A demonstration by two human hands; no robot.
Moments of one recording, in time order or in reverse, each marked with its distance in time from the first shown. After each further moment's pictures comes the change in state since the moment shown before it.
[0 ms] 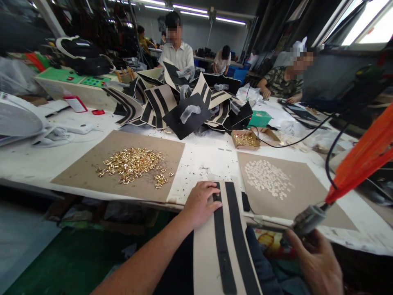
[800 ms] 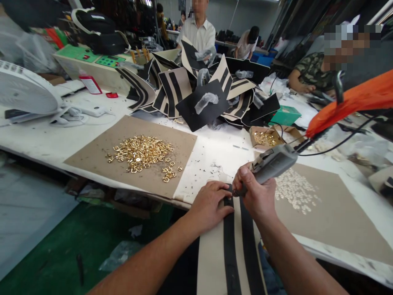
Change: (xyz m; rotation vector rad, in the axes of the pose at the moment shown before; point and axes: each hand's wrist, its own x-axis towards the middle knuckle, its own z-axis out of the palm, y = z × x) left_hand 0.000 -0.006 0.003 -0.027 -0.002 0.007; right_hand -0.006 -0.203 0.135 0.937 -0.616 -0.443
